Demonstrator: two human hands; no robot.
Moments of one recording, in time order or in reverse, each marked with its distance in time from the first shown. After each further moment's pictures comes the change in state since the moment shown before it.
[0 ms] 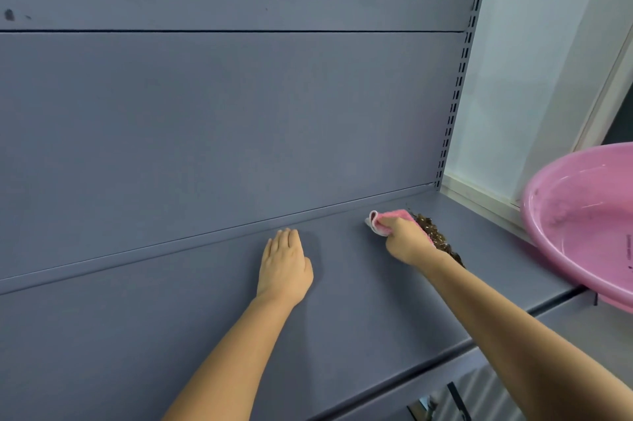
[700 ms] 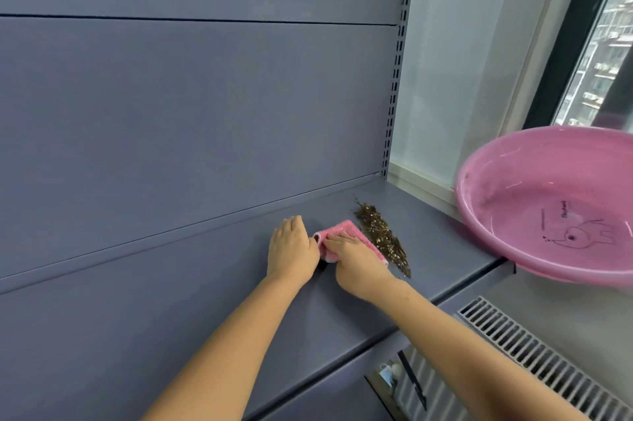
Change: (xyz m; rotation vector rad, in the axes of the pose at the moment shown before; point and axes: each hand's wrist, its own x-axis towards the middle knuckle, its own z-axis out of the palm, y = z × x) left_hand 0.010 0.084 0.010 -0.245 -0.058 0.048; right_hand -0.051 0.019 0.019 -0.216 -0.059 -0.197
